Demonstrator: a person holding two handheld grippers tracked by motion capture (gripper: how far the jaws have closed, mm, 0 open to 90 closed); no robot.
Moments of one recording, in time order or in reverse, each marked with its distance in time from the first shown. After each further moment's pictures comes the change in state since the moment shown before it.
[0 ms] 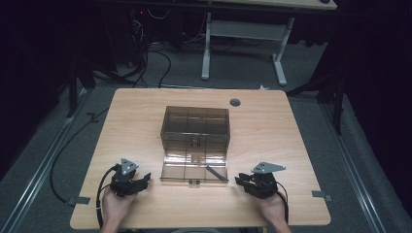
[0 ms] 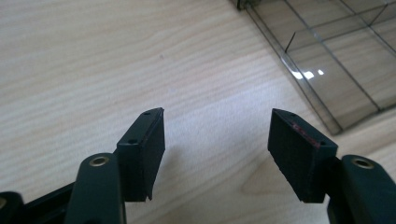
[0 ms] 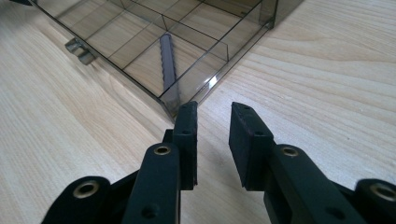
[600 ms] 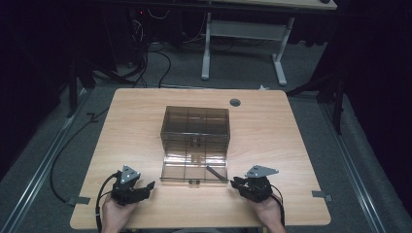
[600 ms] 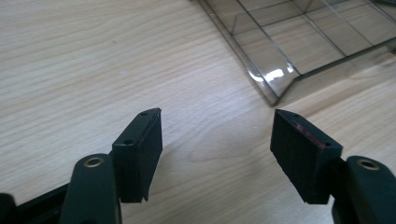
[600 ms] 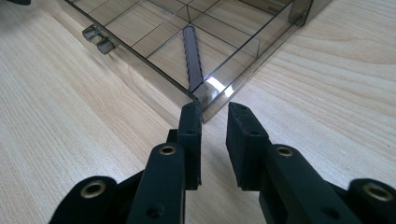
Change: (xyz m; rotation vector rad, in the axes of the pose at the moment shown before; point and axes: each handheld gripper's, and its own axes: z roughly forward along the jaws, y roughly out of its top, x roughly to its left) left arm -0.014 -0.013 -0.019 0.035 -0.108 -0.019; right arm 0.018 -0.001 0.006 0.019 0.003 -0.047
